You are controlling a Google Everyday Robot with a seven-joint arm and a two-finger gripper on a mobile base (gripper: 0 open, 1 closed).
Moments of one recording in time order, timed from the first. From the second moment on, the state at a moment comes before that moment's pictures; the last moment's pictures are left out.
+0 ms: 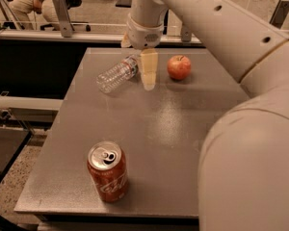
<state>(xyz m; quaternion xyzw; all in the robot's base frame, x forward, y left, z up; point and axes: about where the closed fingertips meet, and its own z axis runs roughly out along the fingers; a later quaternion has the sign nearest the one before) 0.653 0.006 0.892 -0.83 0.55 0.00 0.13</state>
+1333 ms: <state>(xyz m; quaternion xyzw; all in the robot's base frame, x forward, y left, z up) 0.686 0.044 0.858 -0.87 0.49 -0.02 0.07</state>
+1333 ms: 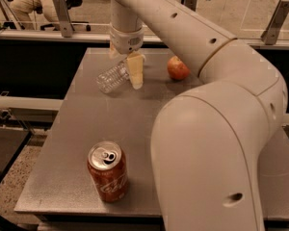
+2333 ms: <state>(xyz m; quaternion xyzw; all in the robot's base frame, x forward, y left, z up) 0.657 0.033 0.877 -0.88 0.46 -0.01 0.09</state>
